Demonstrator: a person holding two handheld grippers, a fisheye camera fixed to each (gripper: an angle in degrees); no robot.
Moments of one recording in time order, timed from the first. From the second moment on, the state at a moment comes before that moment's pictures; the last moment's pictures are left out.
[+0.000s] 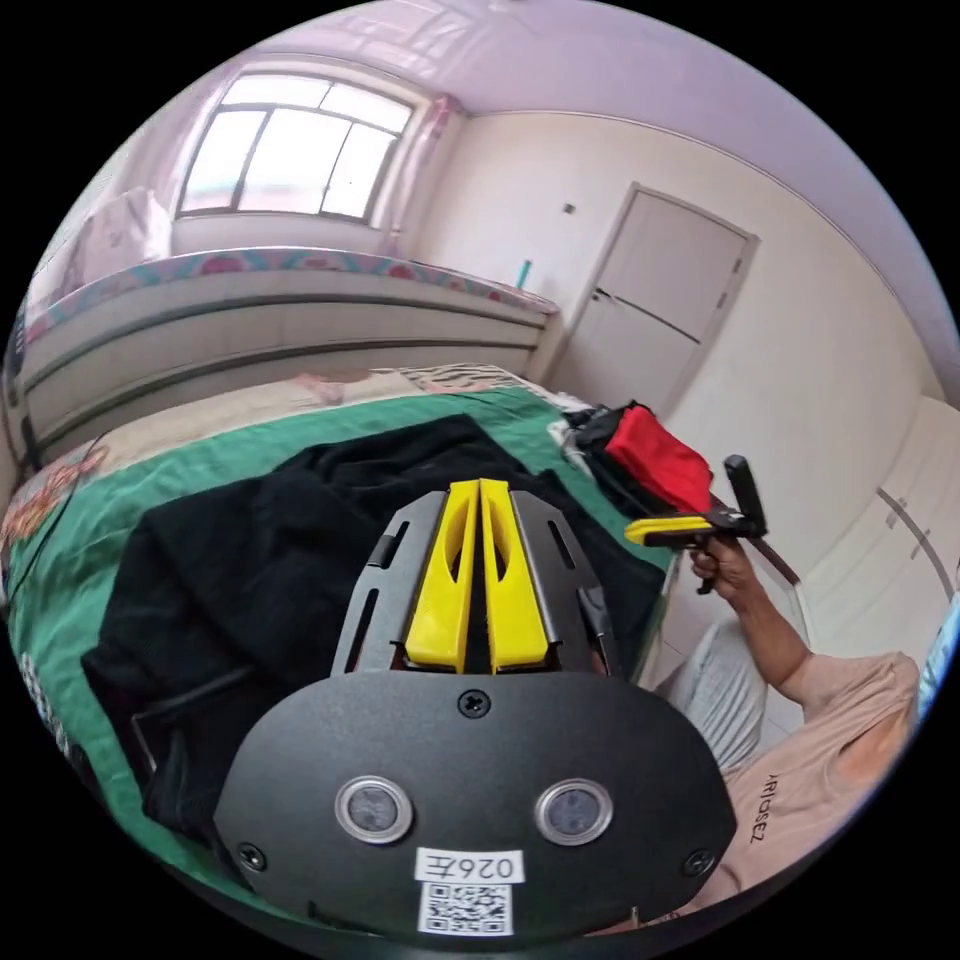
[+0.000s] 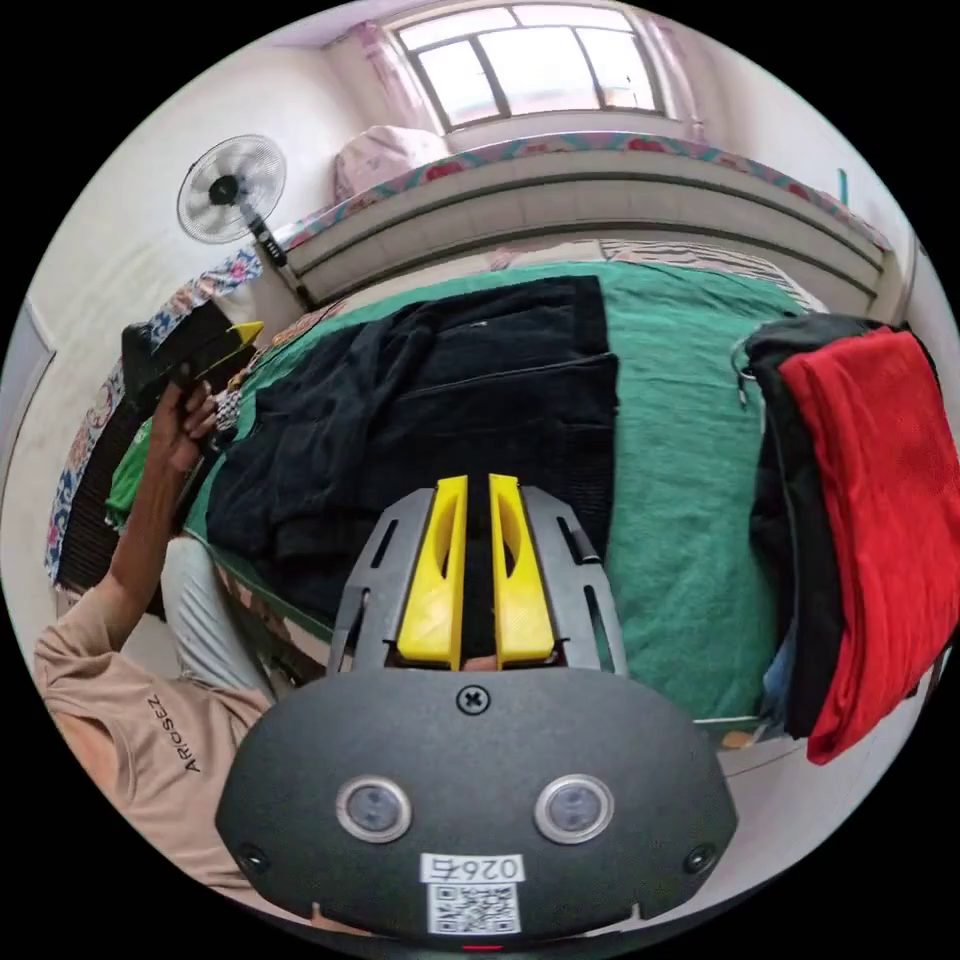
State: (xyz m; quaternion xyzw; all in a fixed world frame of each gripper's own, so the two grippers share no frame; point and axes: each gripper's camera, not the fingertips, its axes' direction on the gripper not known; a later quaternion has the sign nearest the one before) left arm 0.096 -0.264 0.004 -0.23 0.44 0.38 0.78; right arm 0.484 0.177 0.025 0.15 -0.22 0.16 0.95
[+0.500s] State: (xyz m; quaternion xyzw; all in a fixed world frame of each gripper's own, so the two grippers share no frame) left arm 0.440 -0.122 0.042 -0.47 0.39 0.46 0.65; right arm 0.613 0.209 0.065 0.08 -0.29 0.24 0.92
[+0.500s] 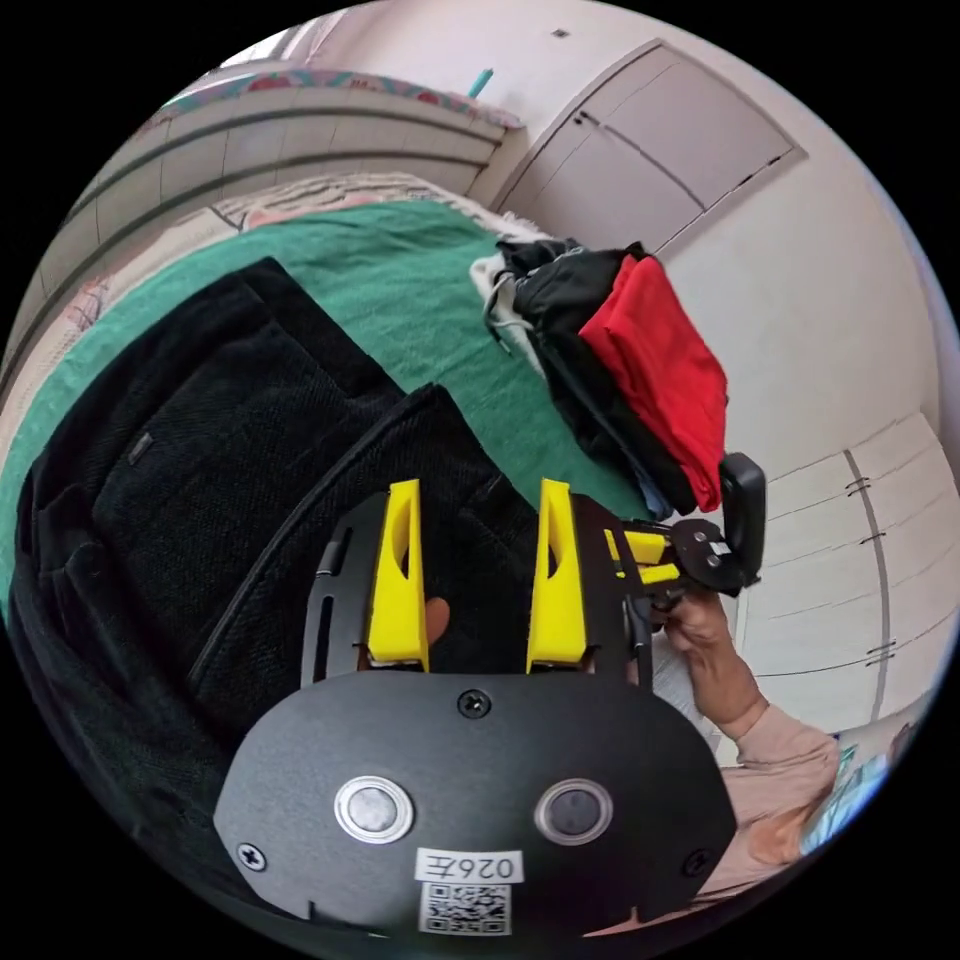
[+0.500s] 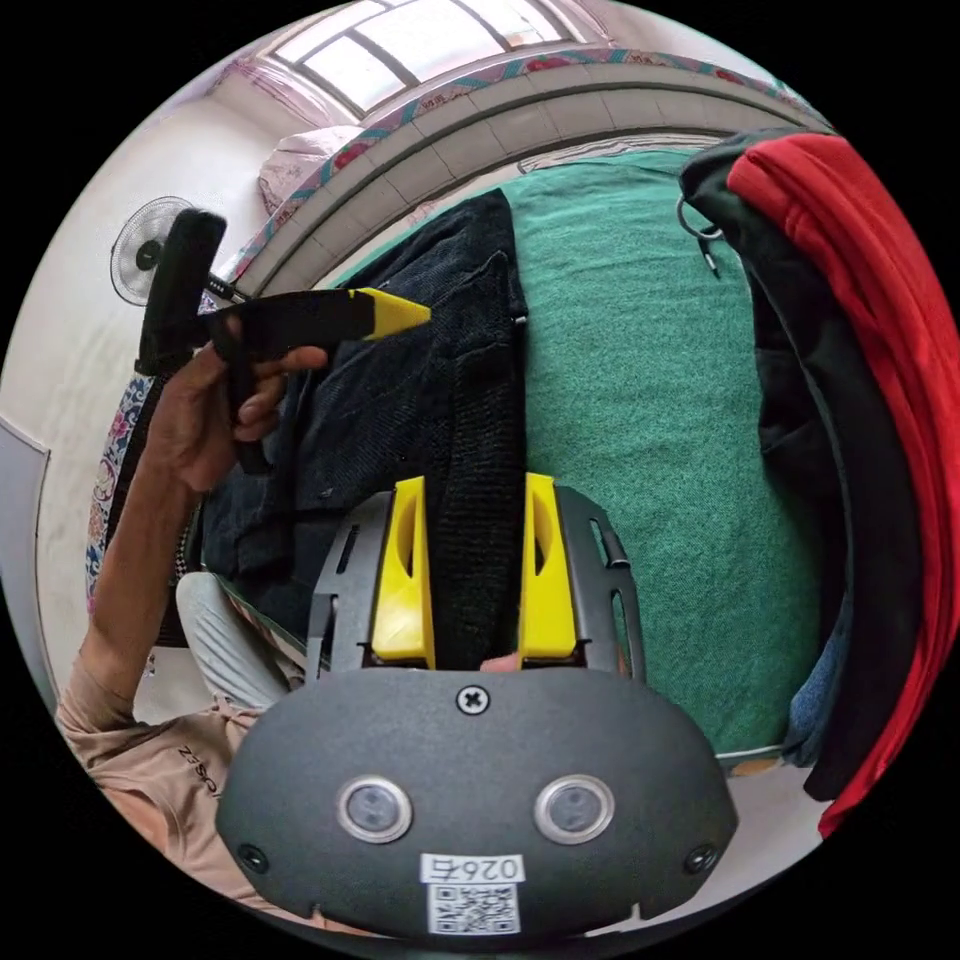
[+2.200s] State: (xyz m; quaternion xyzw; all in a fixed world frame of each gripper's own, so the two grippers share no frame) left arm -0.272 -0.297 0.295 -0.45 0.48 0.02 0.75; right arm 0.149 -0.302 -0.277 0.06 -0.32 -0.25 0.91
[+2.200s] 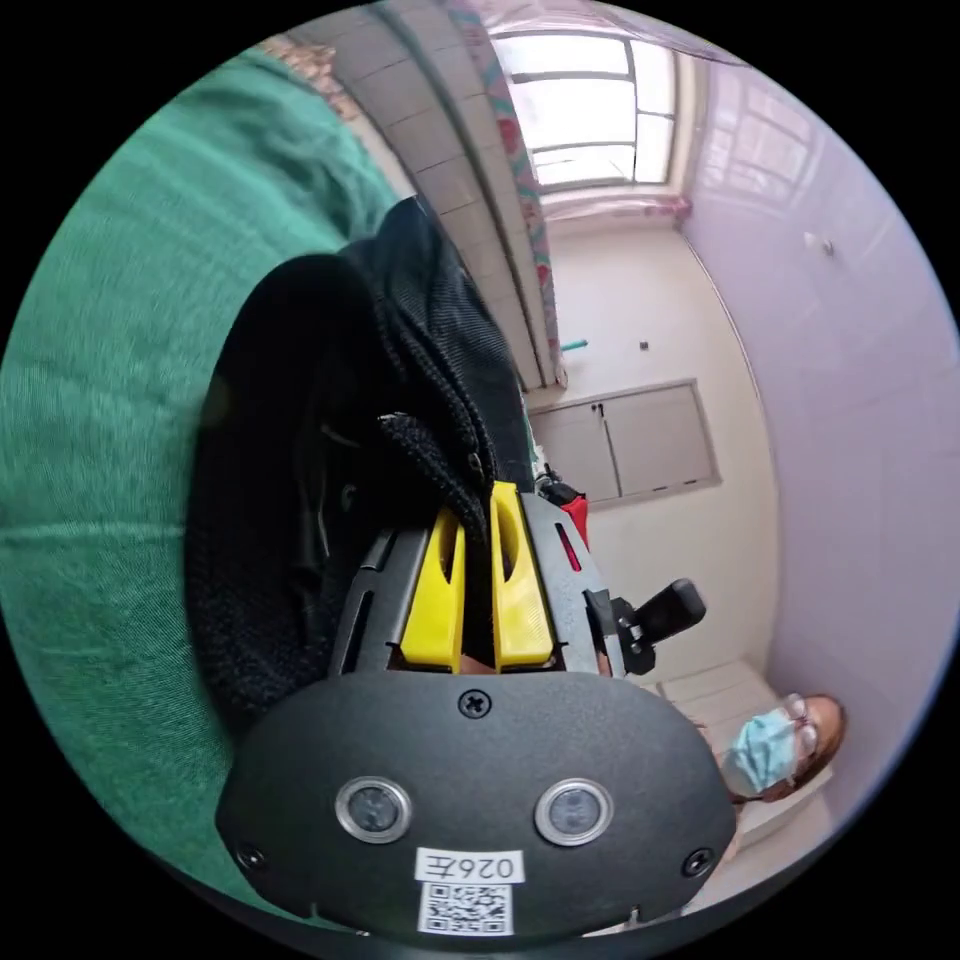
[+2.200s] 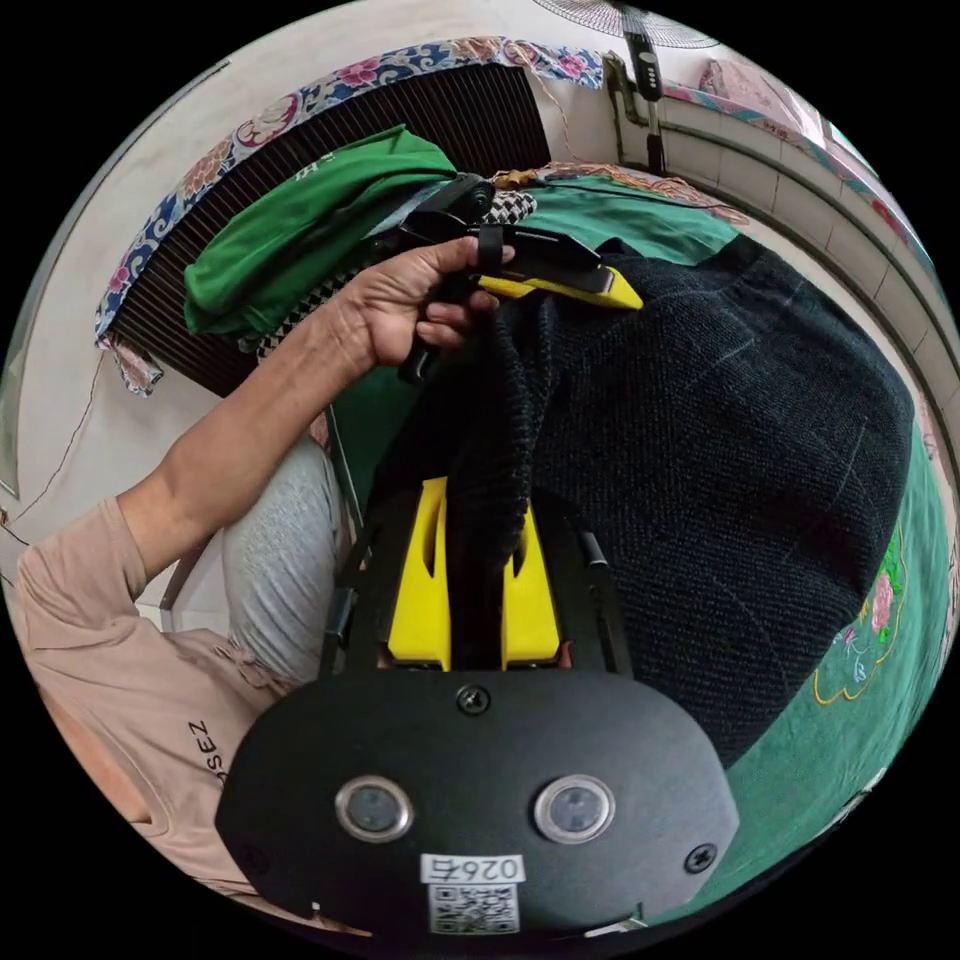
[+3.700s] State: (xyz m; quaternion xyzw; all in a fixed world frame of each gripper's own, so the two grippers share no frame) left arm -0.160 -0.005 0.134 -0.42 0.33 0.50 0.68; right arm 0.356 -0.039 -0.302 0.09 -0.41 0.05 0.90
